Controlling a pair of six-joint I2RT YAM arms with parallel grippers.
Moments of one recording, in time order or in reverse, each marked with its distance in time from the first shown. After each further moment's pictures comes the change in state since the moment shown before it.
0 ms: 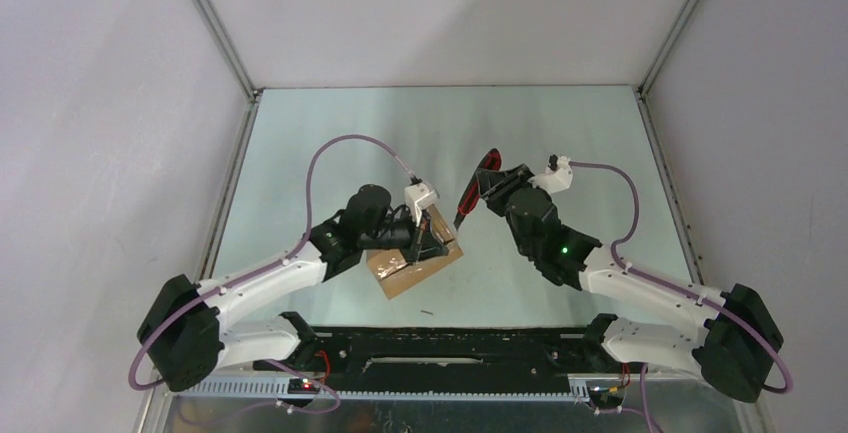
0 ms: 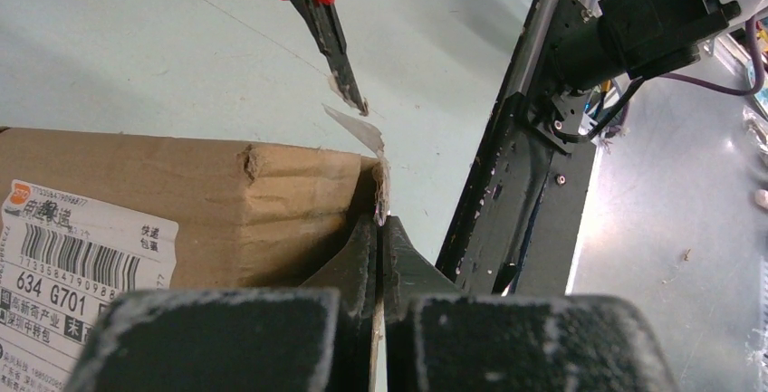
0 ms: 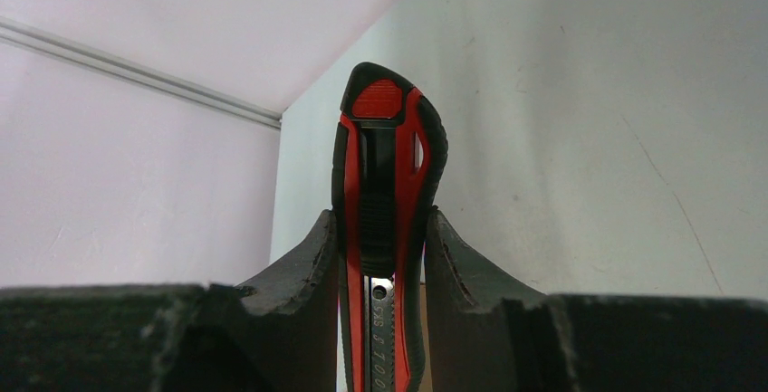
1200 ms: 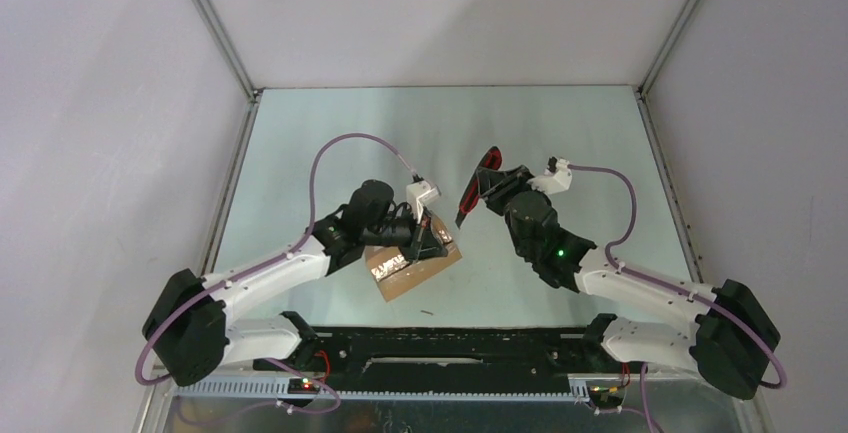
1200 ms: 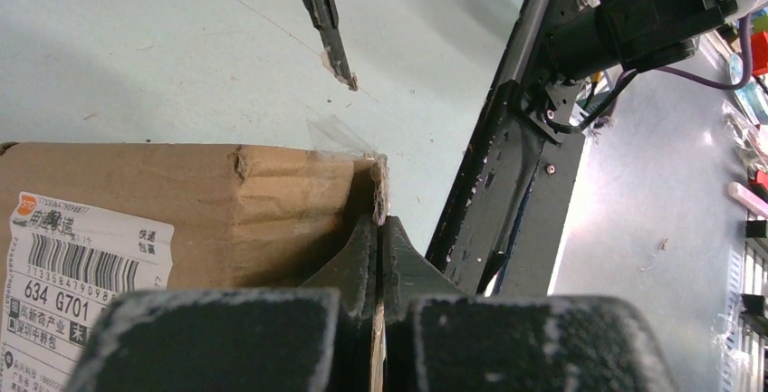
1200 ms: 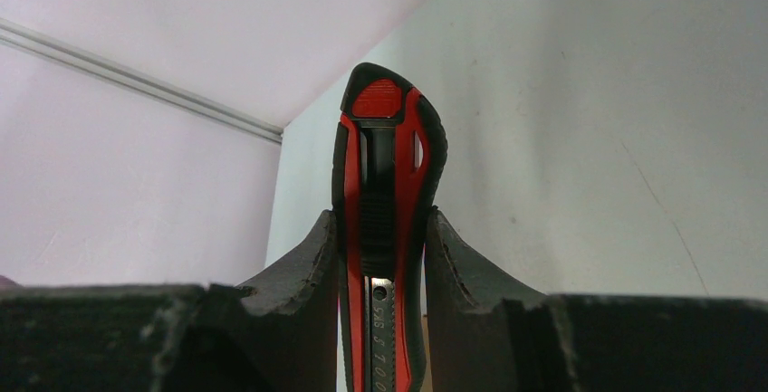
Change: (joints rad) left arm 0.024 0.037 0.037 -0.066 0.039 -0.013; right arm 0.006 0.027 -0.051 0.135 0.029 -0.064
